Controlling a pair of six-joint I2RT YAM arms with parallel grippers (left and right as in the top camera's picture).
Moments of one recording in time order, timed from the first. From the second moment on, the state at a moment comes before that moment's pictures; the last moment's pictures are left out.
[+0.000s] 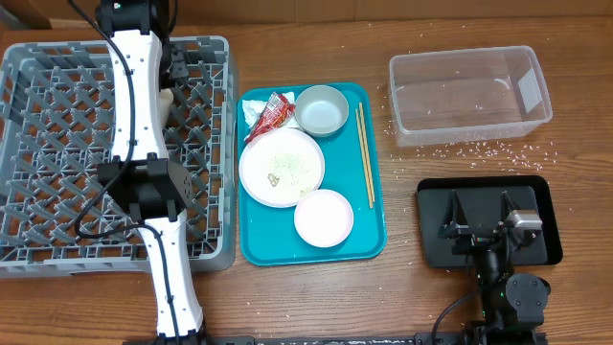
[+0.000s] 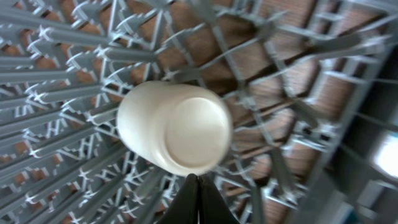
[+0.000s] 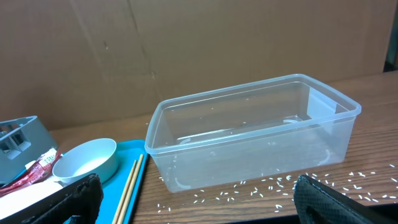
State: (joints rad) left arm 0.07 2.55 2.81 -1.64 -0.25 -0.24; right arm 0.00 0.01 0.02 -0.03 -0.03 0.20
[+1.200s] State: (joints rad) left arm 0.16 2.55 2.83 -1.69 -0.40 -0.41; right arm 0.00 0.01 0.02 -0.04 -0.03 0.20
